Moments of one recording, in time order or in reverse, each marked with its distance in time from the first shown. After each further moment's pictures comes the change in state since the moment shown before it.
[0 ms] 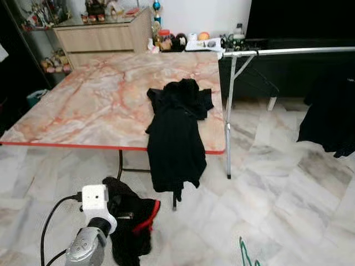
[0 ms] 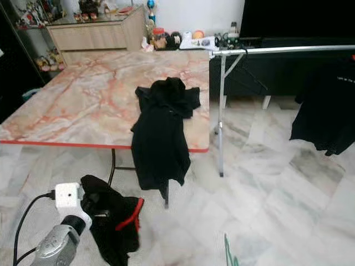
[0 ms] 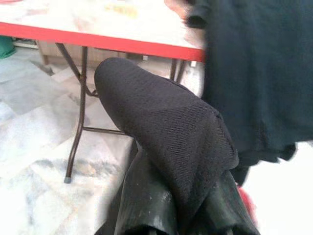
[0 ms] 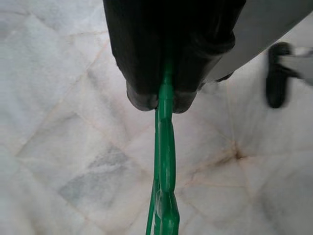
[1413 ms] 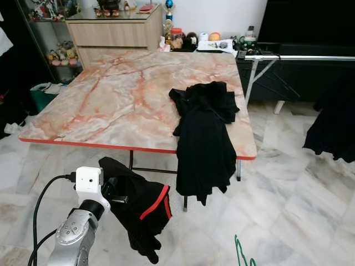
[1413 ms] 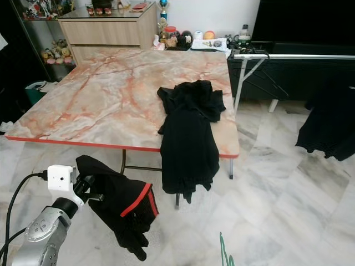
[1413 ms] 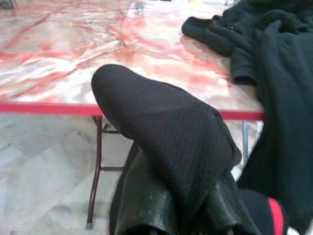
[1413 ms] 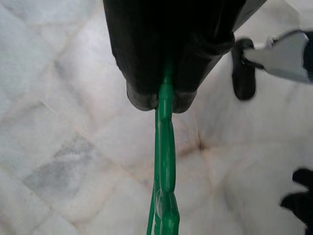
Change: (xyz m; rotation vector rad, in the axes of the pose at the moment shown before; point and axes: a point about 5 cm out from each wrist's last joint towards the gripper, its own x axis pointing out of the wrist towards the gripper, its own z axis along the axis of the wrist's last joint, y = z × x) left arm 0.009 0.016 0.038 0.097 -0.133 -0.068; right arm 0.002 0.022 0.009 0.006 -0.022 0.050
